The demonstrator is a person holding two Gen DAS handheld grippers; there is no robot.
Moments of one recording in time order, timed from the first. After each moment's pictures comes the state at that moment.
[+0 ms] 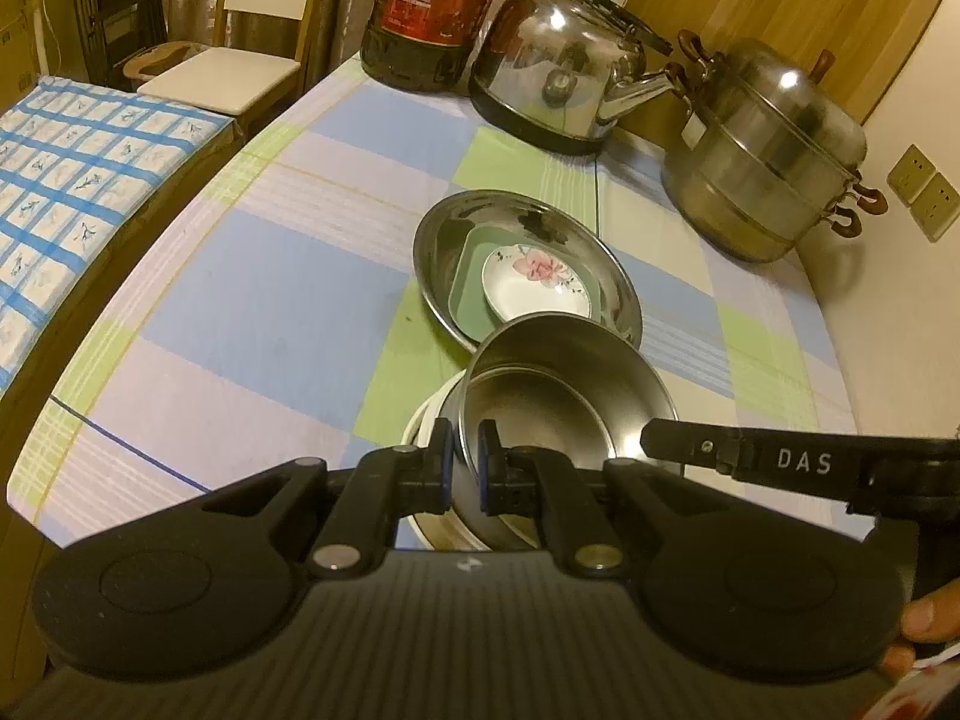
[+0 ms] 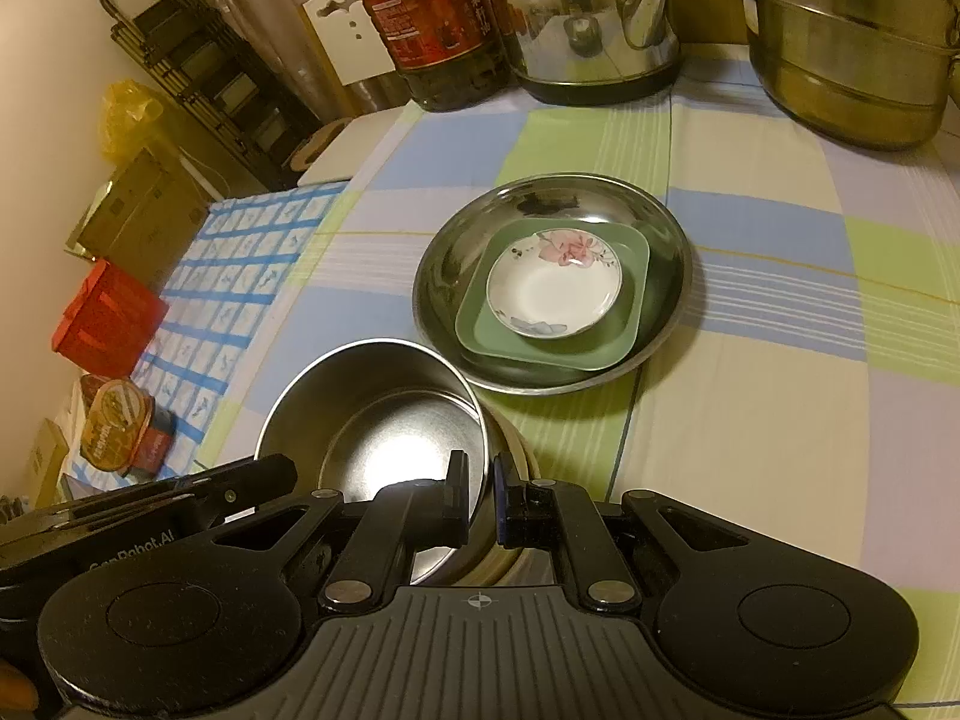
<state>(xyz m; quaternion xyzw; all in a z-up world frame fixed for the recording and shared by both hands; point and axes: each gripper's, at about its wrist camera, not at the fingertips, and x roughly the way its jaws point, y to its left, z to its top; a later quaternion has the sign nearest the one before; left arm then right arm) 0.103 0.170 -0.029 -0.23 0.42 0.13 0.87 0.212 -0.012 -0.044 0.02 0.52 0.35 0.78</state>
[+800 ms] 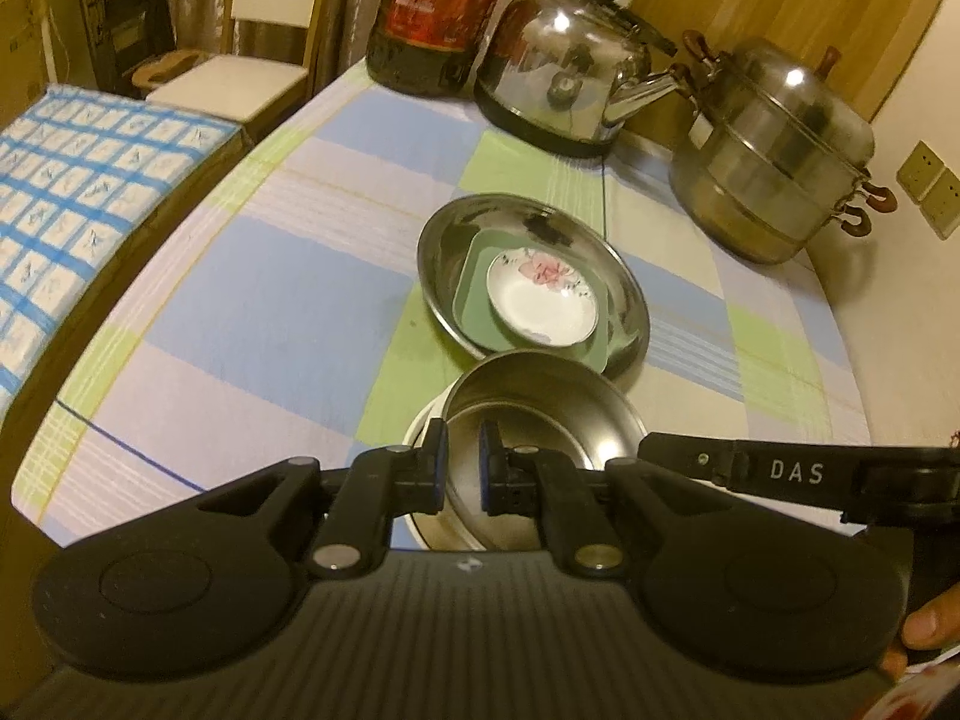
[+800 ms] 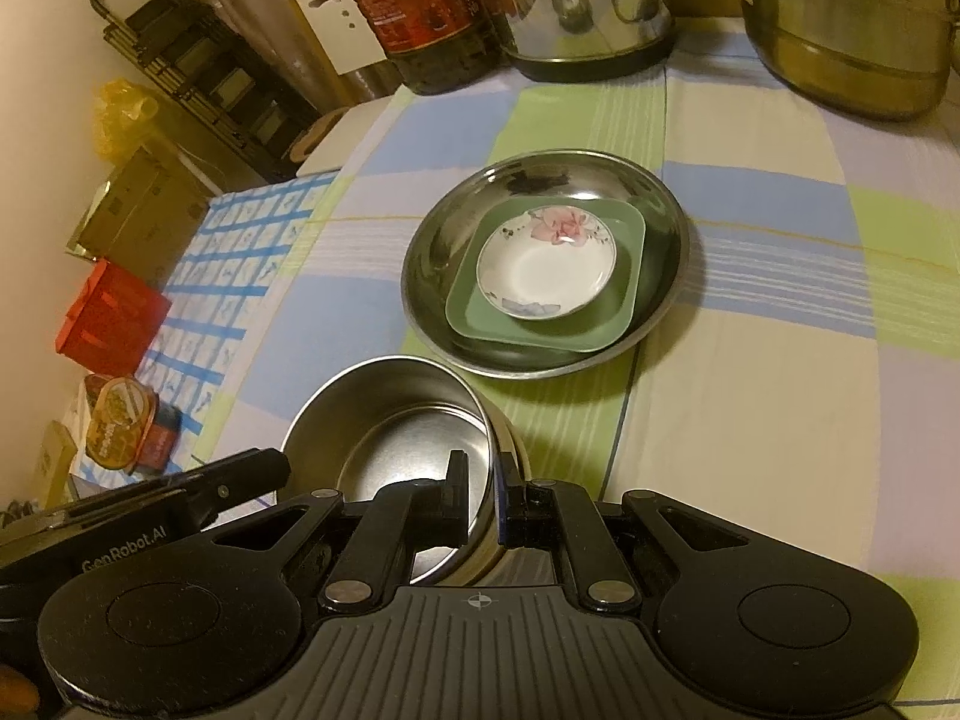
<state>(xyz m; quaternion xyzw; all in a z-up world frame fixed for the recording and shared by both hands) 0.105 0.160 -0.027 -0.22 0.41 0.14 0.87 0.215 -0.018 -0.053 0.03 0.53 0.36 0.77</state>
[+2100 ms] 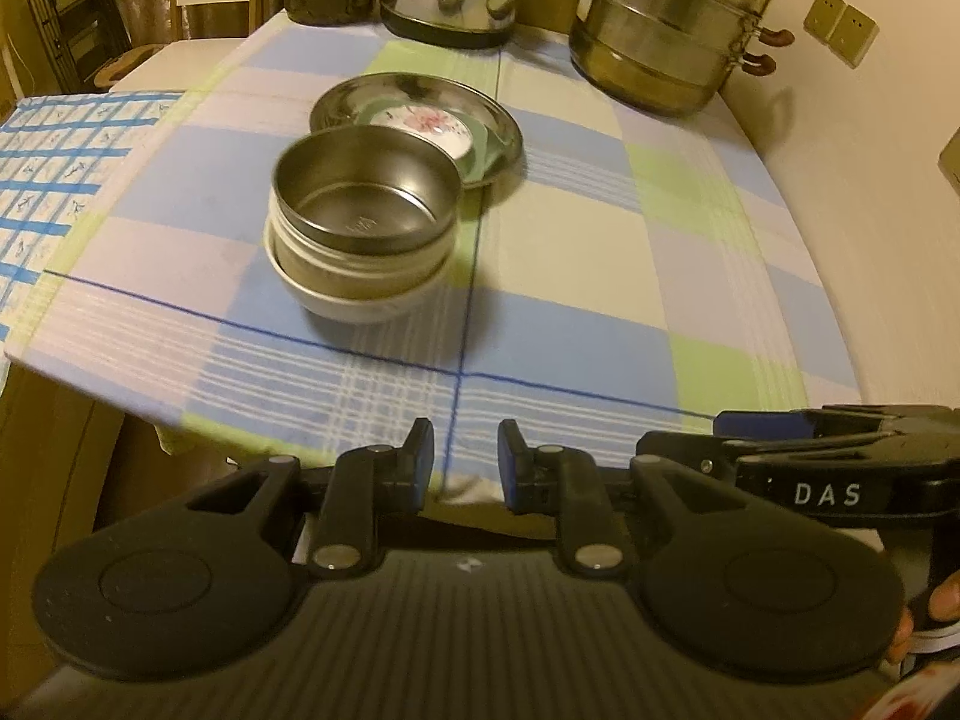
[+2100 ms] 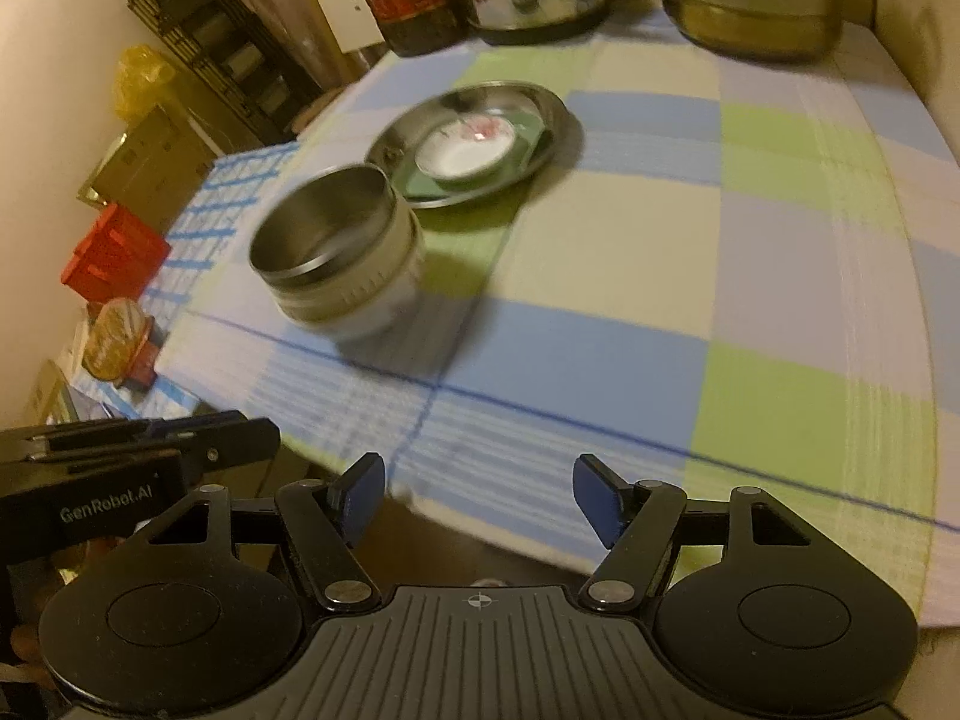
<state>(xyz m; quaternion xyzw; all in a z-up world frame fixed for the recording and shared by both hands) 0.022 0.016 -0.032 -0.17 0.47 0.11 0.86 0.117 -0.168 -0.060 0.00 0.53 0.36 0.77</state>
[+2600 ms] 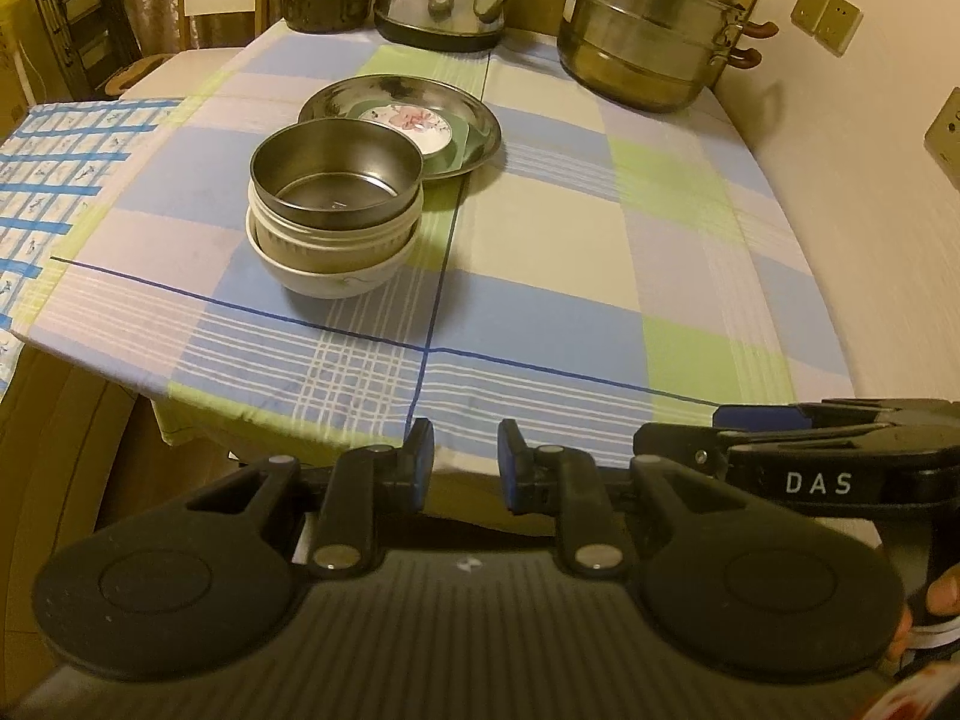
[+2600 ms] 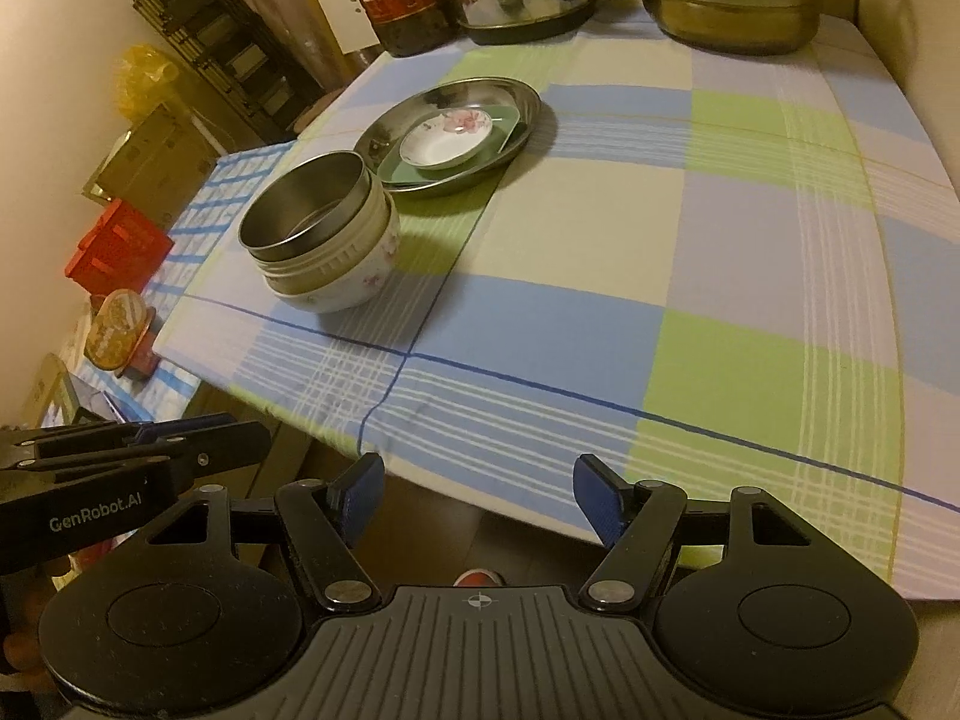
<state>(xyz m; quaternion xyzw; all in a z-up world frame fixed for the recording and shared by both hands) 0.011 -0.021 -0.025 -0.16 0.46 0.12 0.87 0.108 -0.200 -0.059 0.00 0.52 0.36 0.77</state>
